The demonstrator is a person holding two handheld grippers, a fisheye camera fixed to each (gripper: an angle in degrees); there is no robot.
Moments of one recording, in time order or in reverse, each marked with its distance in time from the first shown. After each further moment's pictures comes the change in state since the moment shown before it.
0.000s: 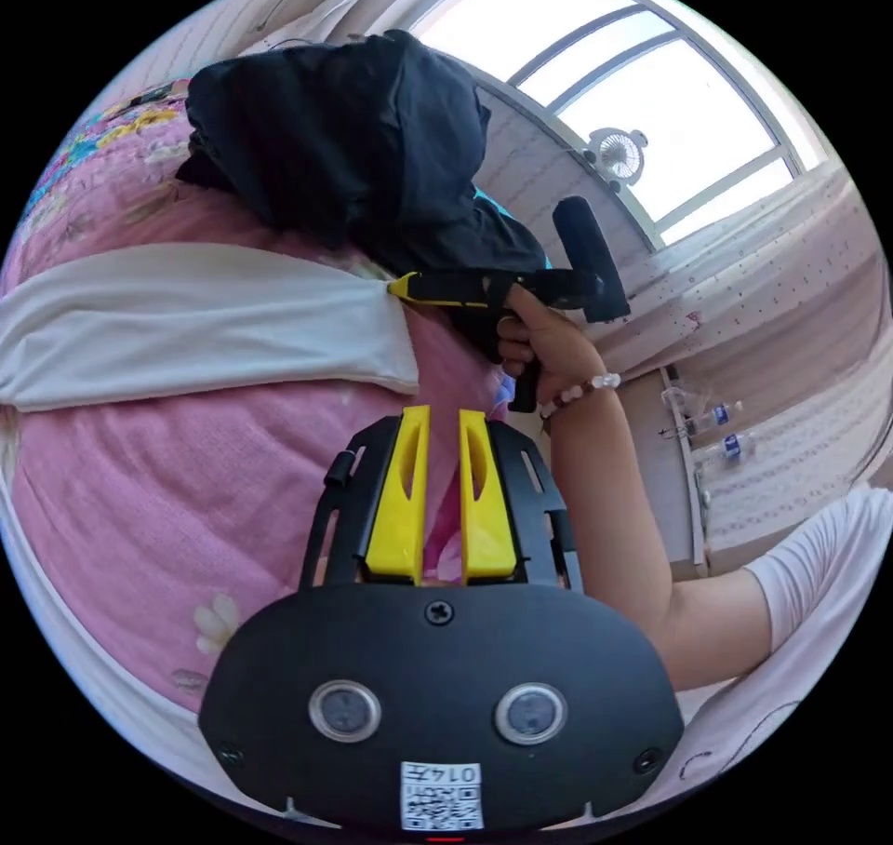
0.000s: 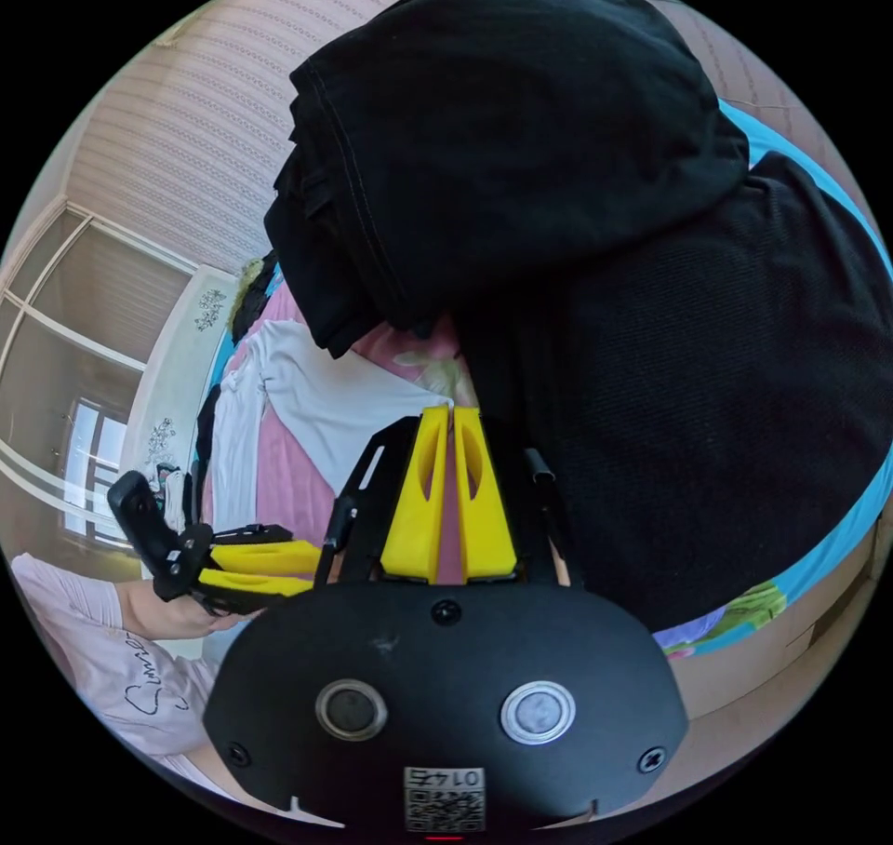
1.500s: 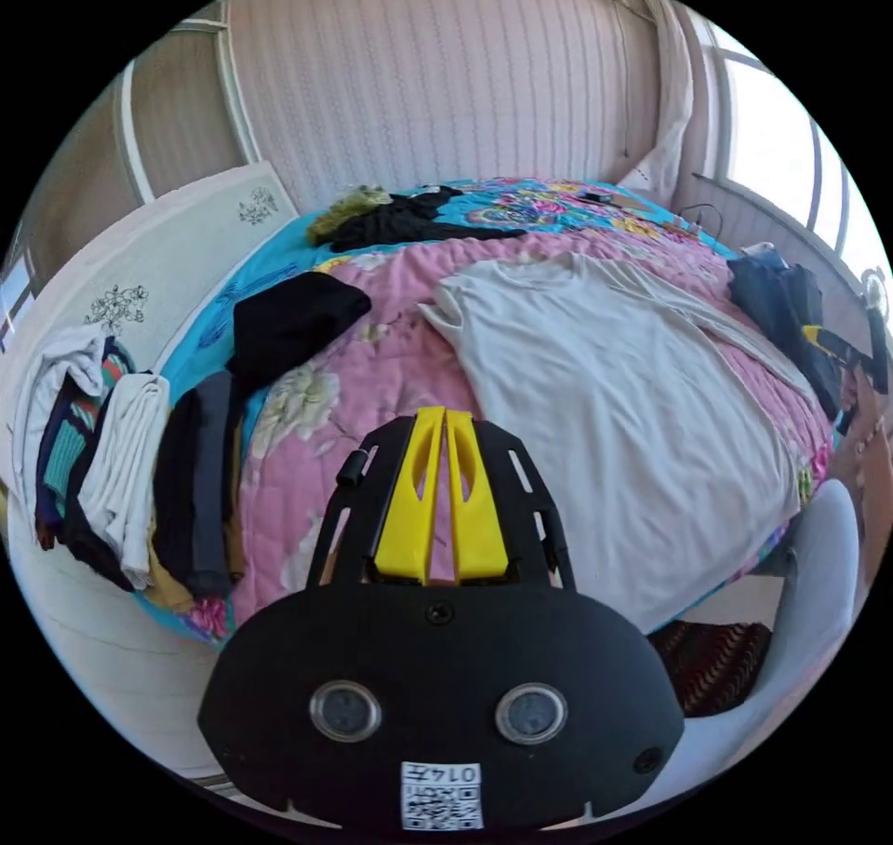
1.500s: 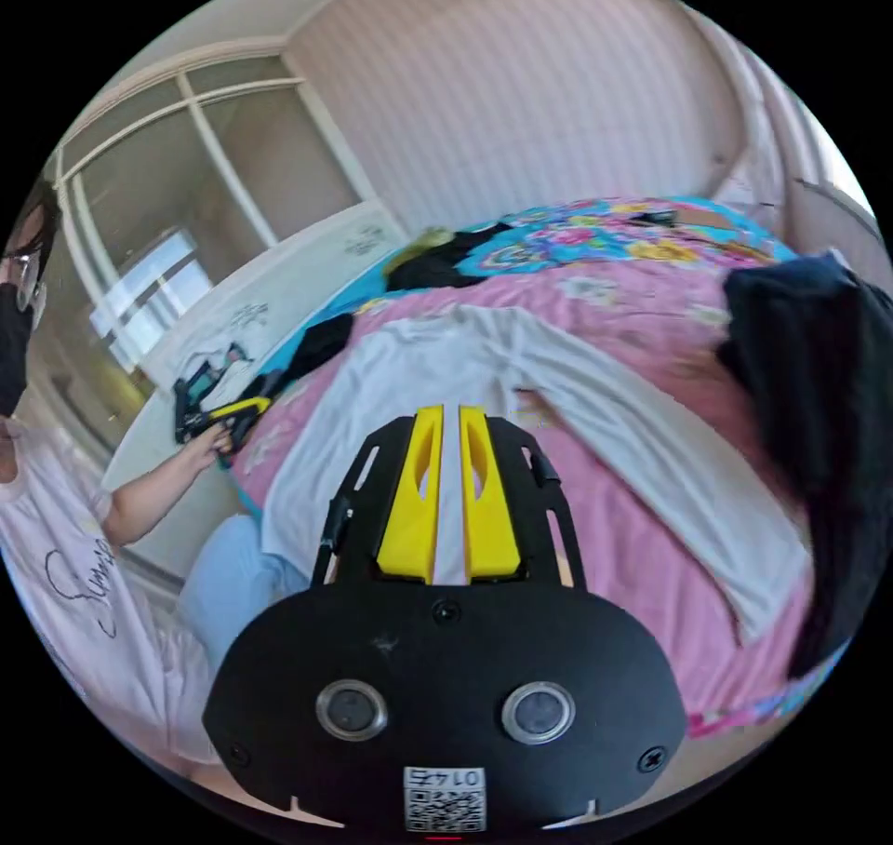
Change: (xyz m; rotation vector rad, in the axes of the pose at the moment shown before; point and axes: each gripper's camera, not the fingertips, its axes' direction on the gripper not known) left arm -0.215 0.403 -0.695 0.326 -1.018 -0.440; right arm -0.107 0.203 0.303 0.150 -0.120 -0.546
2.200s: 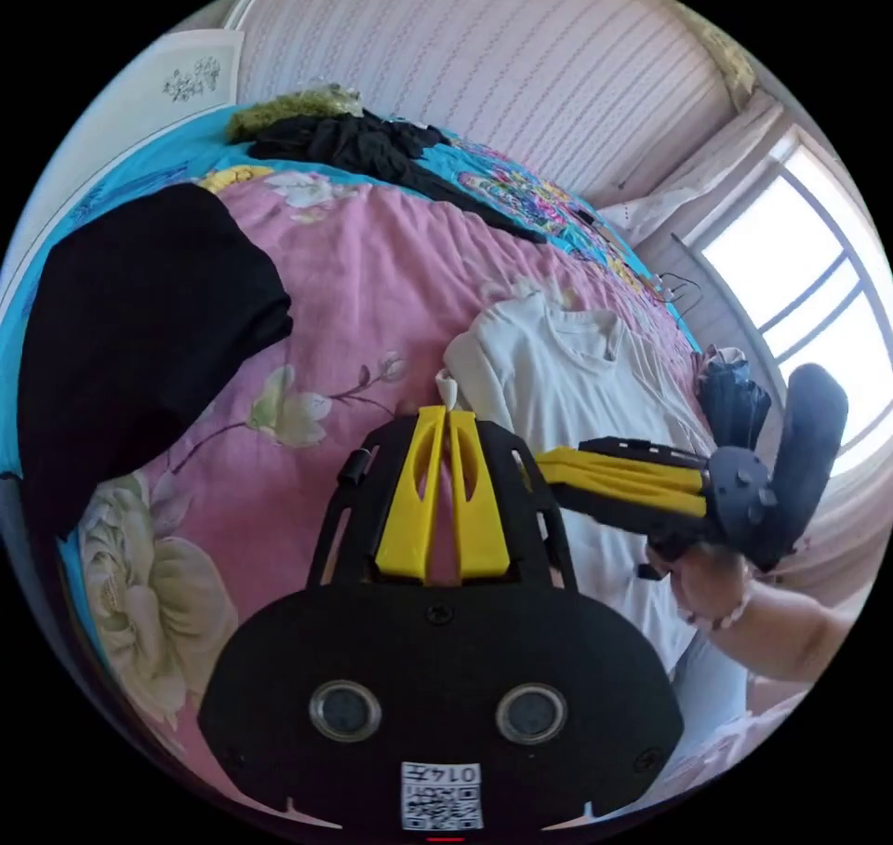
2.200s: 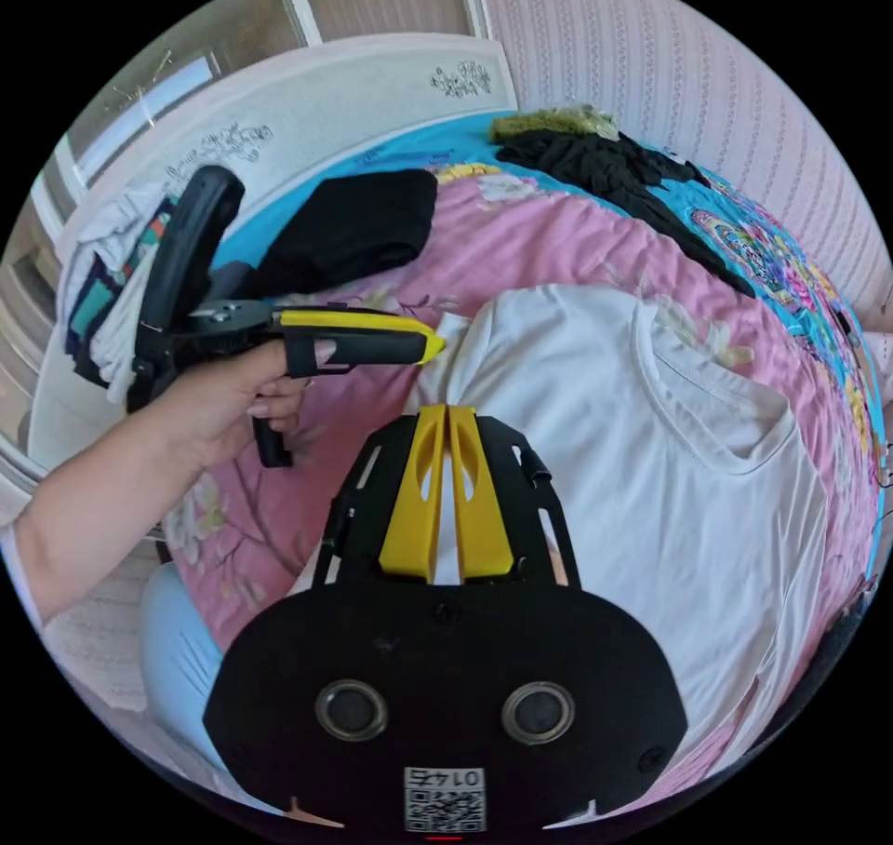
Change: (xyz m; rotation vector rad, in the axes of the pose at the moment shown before) left arm -0.234 -0.210 0.141 -0.139 0.465 -0.186; right arm -0.196 0.035 0.570 -0.414 0.062 -0.334
